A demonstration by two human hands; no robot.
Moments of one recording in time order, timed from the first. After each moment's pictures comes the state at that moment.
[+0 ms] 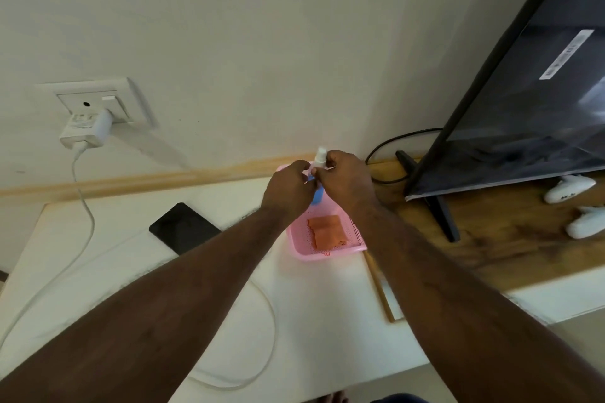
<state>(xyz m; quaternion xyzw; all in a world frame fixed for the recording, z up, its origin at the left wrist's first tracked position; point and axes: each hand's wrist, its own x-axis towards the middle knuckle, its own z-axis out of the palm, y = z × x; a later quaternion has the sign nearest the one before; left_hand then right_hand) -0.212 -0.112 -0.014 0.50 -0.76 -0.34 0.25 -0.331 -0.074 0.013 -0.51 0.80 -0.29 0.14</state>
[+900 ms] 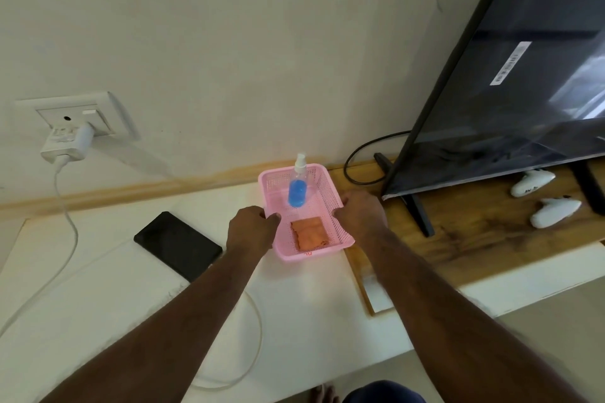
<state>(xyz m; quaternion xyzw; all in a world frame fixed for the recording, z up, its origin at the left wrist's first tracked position) -0.171 -0.074 -0.034 0.63 -0.64 -0.40 0.16 -0.366 -0.010 -0.005 -0.45 0.87 -0.12 0.16</state>
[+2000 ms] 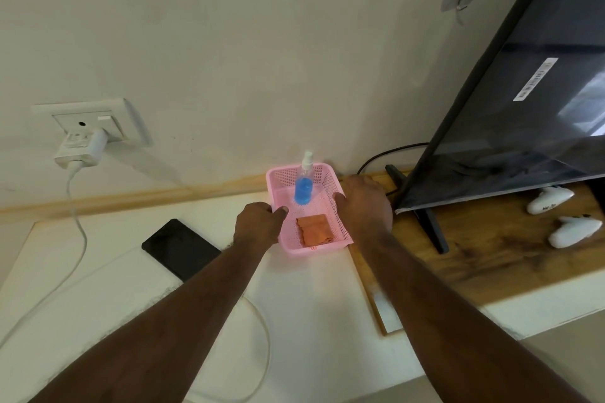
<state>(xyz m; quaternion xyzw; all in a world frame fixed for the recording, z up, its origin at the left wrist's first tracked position) -0.176 -0.103 -0.026 0.62 -0.63 -0.42 0.18 -0.356 -0.040 0.001 -0.50 0.85 -0.17 -0.03</state>
